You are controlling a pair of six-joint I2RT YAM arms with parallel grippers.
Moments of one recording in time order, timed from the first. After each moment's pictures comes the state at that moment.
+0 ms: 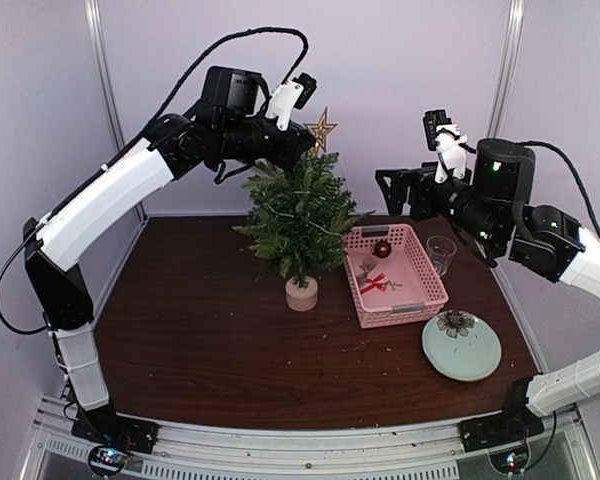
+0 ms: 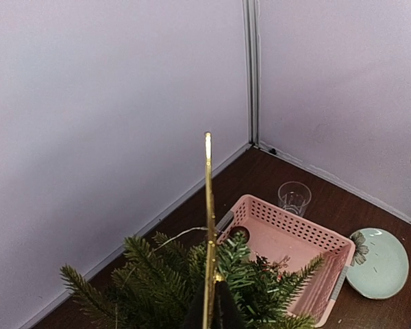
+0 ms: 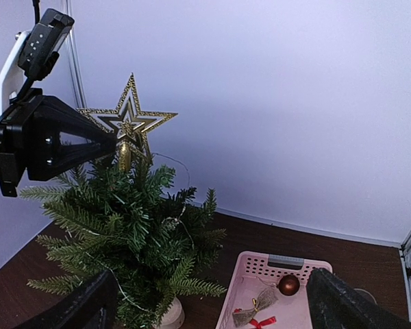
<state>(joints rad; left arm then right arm) -0.85 1.89 2.21 -0.60 -0.04 0.08 0.93 1.13 1.25 -0.21 0.52 0.11</state>
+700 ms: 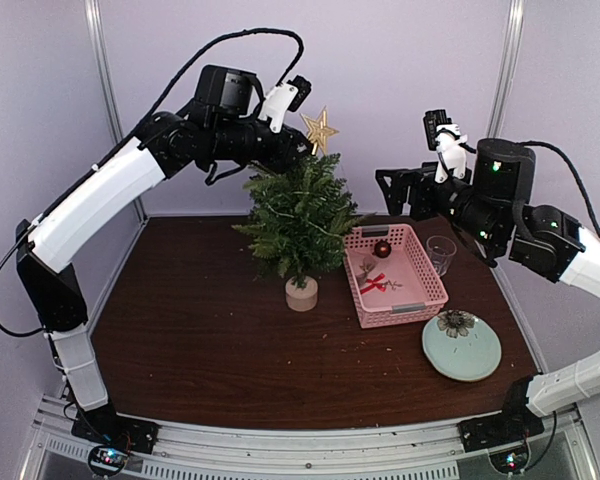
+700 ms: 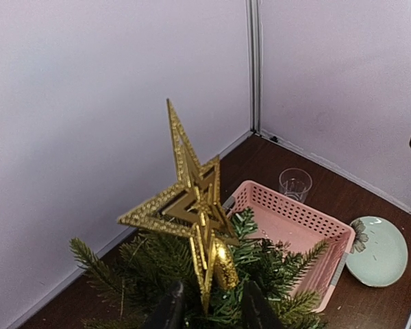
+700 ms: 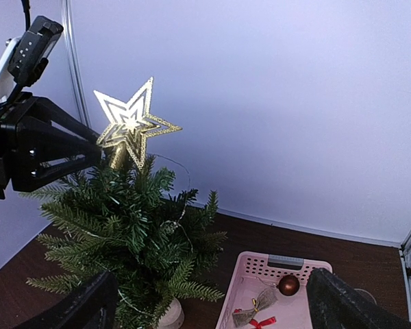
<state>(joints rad) -0.85 1.86 2.20 -0.66 -0.06 0.08 0.93 1.13 1.25 -0.21 0.52 0.11</state>
